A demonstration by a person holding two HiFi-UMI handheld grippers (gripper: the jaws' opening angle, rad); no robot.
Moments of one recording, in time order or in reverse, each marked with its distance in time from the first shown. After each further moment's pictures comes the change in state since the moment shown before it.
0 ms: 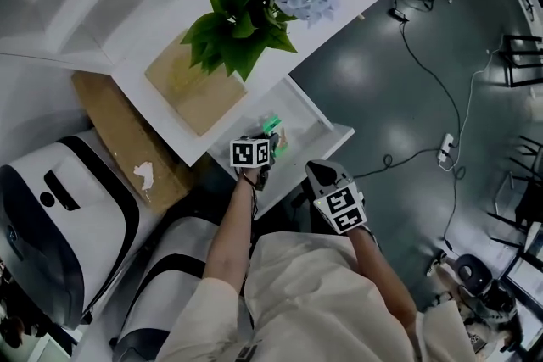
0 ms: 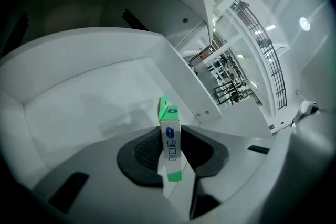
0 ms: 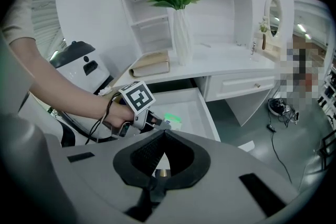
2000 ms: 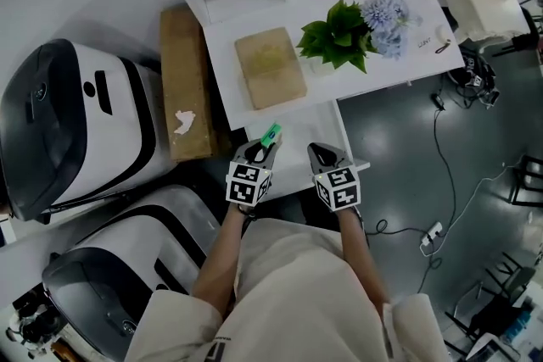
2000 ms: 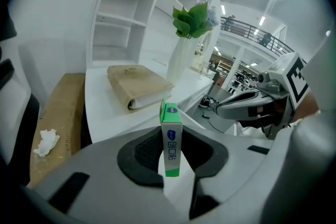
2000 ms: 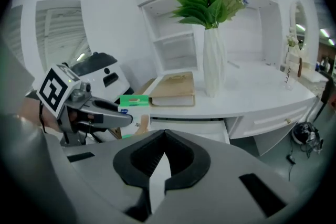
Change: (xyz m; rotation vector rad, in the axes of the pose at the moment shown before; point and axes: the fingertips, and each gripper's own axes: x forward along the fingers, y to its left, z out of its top) left arm -0.230 -0.041 0.021 0.174 -0.477 0.344; right arm 0.017 0.044 0.101 -0.163 -0.123 0.188
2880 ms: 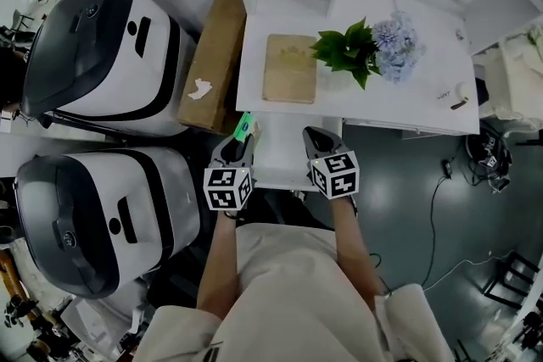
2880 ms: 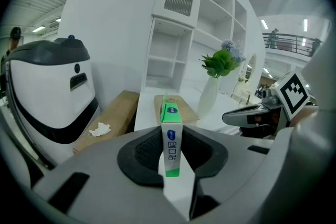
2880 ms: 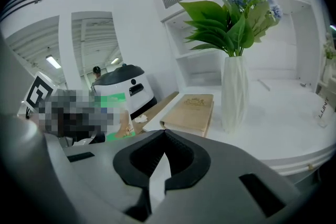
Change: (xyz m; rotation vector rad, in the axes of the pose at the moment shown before) left arm -0.097 -0.015 0.043 -0.248 -0.275 0.526; right arm -0.022 -0.006 0.075 -0.197 -0.092 0.293
